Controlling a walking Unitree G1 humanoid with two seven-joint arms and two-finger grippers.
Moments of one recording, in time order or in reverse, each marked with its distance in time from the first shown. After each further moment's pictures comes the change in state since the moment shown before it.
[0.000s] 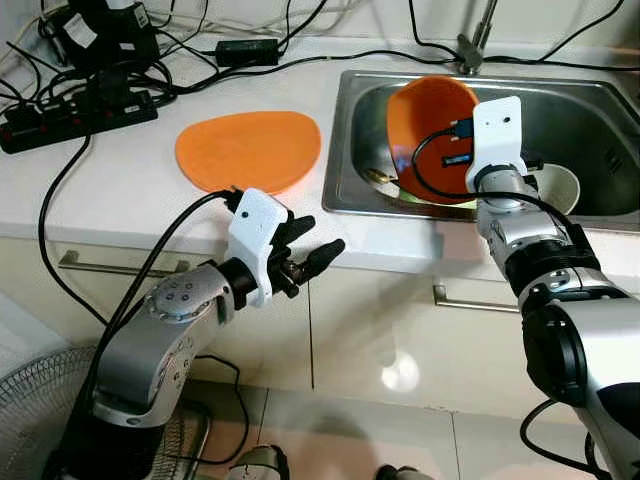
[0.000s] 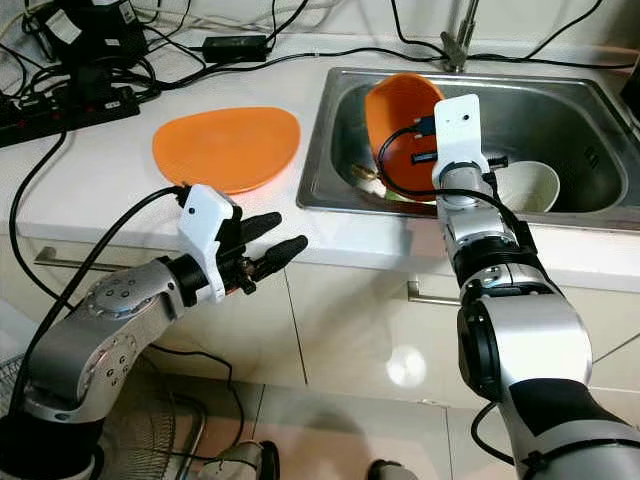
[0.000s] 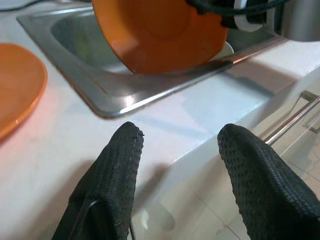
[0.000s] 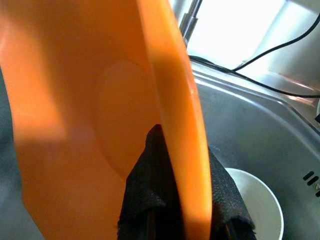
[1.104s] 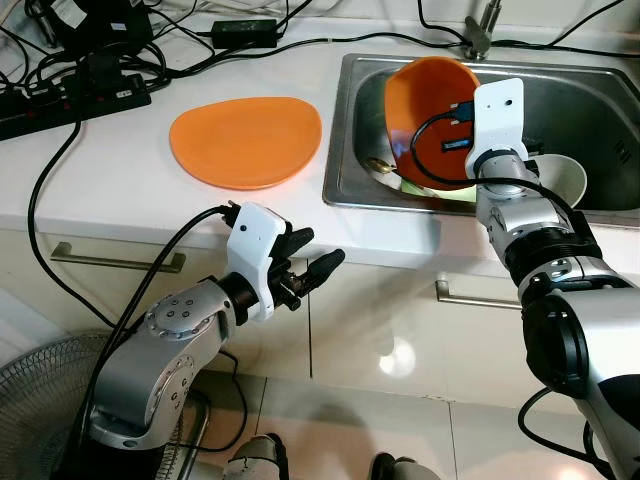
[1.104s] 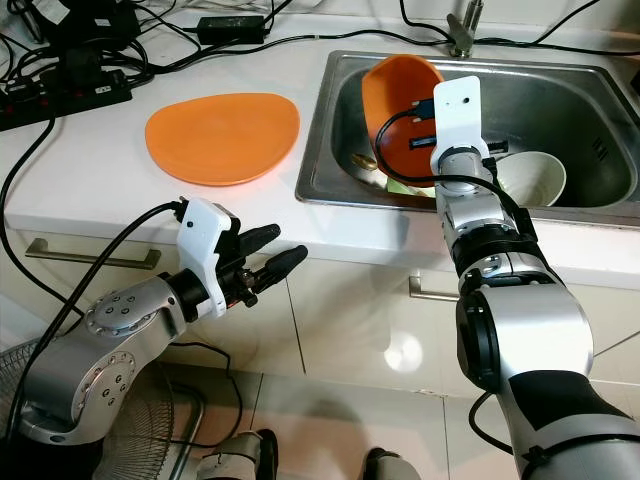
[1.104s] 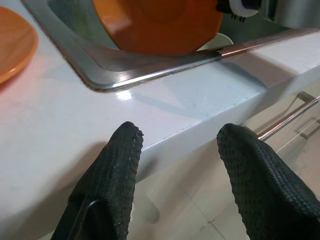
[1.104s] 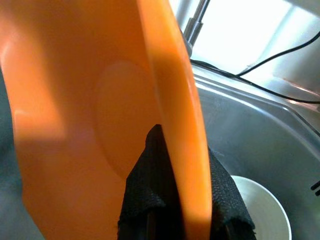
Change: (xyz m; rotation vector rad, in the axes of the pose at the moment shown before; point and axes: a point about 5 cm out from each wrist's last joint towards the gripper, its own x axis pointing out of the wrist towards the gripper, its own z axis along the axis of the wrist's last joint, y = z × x) left arm -0.005 -0.012 -0.004 -0.060 -0.012 0.020; right arm 0.003 -0.001 0.019 0.009 -0.044 -0.013
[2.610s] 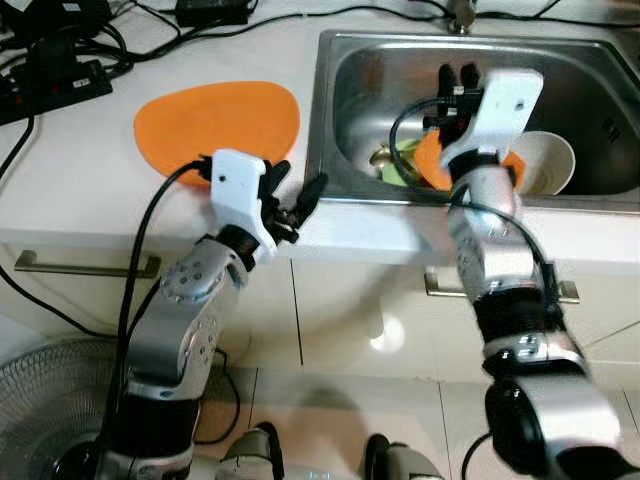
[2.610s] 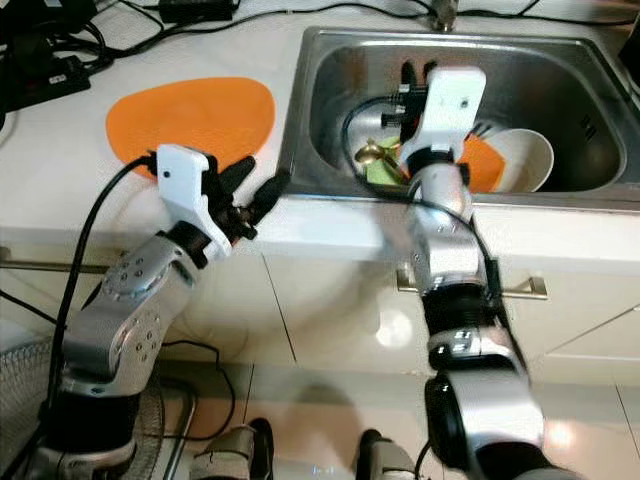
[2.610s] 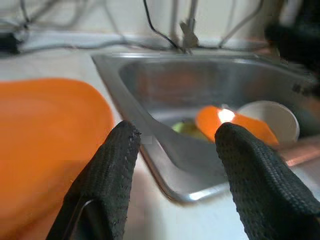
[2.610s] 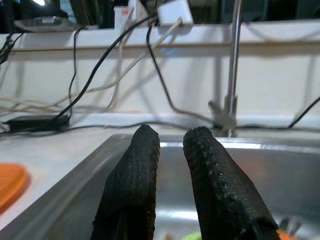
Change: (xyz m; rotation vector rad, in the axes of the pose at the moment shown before) left arm 0.024 0.035 0.037 0.010 -0.292 0.292; right arm -0.052 0.040 0.026 0.406 -0.424 0.191
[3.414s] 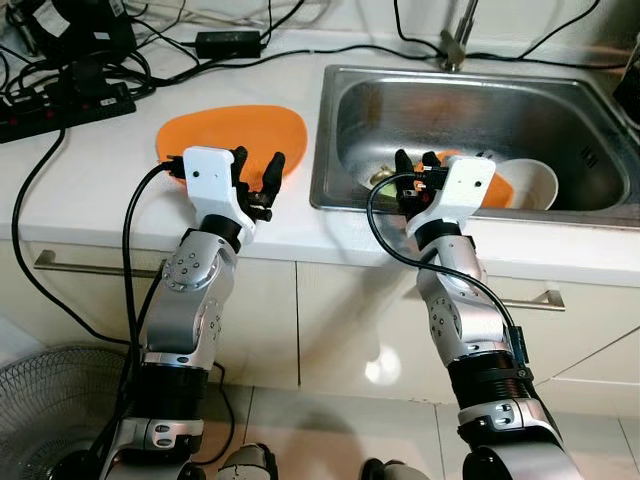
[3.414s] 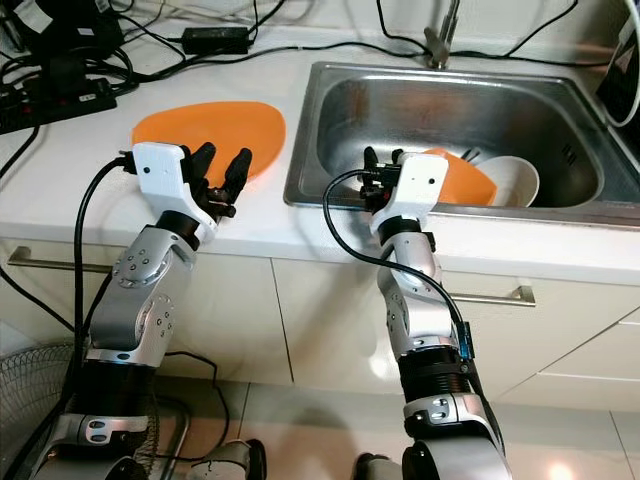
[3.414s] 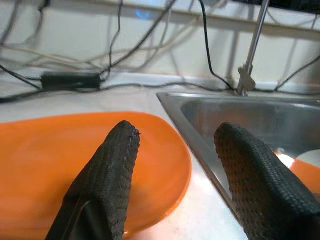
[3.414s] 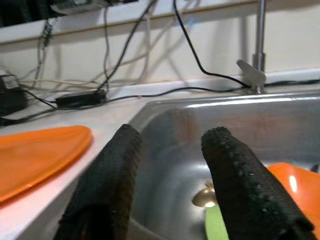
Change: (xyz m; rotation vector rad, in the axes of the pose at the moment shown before) left arm 0.010 0.035 -0.021 0.017 -0.077 0.220; right arm -0.045 0.024 -0.041 0.129 0.186 0.026
